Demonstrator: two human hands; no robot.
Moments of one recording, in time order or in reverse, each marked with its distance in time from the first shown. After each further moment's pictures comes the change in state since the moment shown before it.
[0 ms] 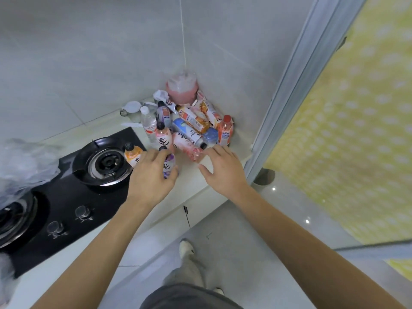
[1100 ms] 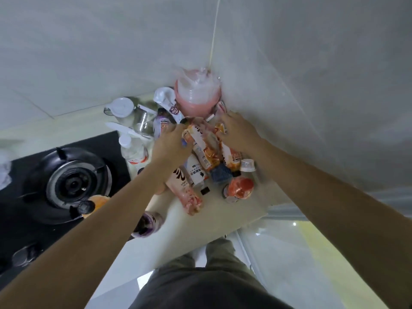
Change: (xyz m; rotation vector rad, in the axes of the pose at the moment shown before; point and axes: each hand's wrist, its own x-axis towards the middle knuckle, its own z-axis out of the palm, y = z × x) left_hand 0.337 -0.059 0.153 -0.161 -0.186 -0.344; right_hand 0.389 0.170 0.099 -0.044 -0.462 -0.149
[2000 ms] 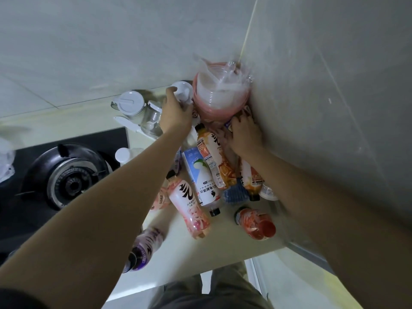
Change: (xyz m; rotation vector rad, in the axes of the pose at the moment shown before) left_hand 0.151 -0.036 0.022 -0.311 0.310 -0.457; right_hand 0.105 0.031 0.090 -0.111 0.032 0.084
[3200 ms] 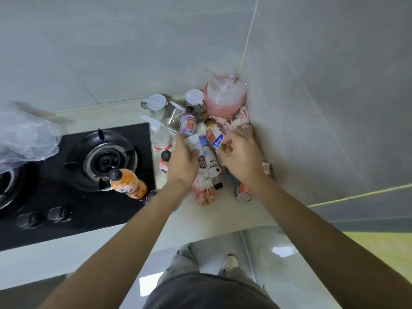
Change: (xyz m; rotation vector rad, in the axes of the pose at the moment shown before) left_hand -0.231 -0.047 -0.092 -0.250 -0.091 0.177; right_hand -0.200 -0.079 -0.092 0.424 0.337 -0.116
